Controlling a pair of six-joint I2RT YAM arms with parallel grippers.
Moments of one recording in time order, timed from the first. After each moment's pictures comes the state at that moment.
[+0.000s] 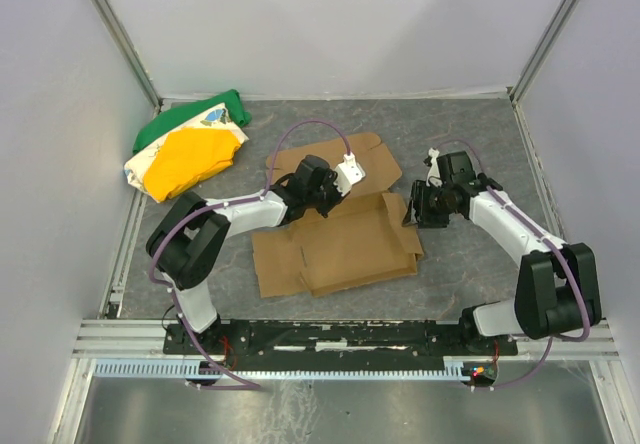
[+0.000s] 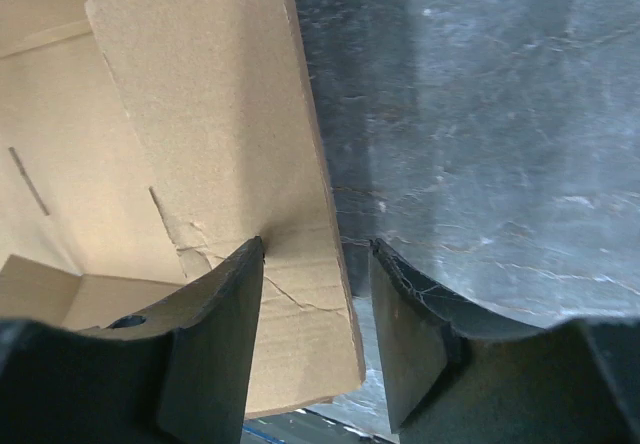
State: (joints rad) left arm -0.70 1.79 1.04 0.08 0.18 0.33; right arm 0.20 1.40 0.87 -0.57 -0.29 0.32
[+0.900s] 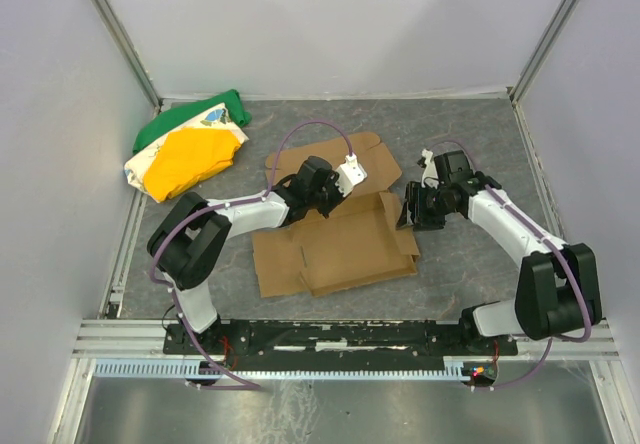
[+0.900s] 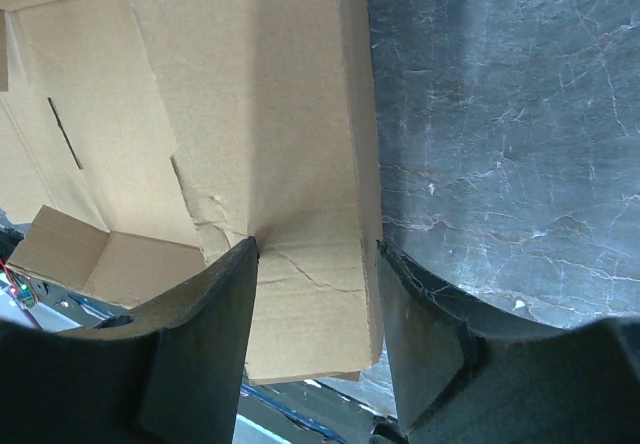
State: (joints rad) left arm -0.72 1.80 1.04 0.08 0.13 0.33; right arm 0.23 1.39 0.90 -0.63 -0.36 0.29
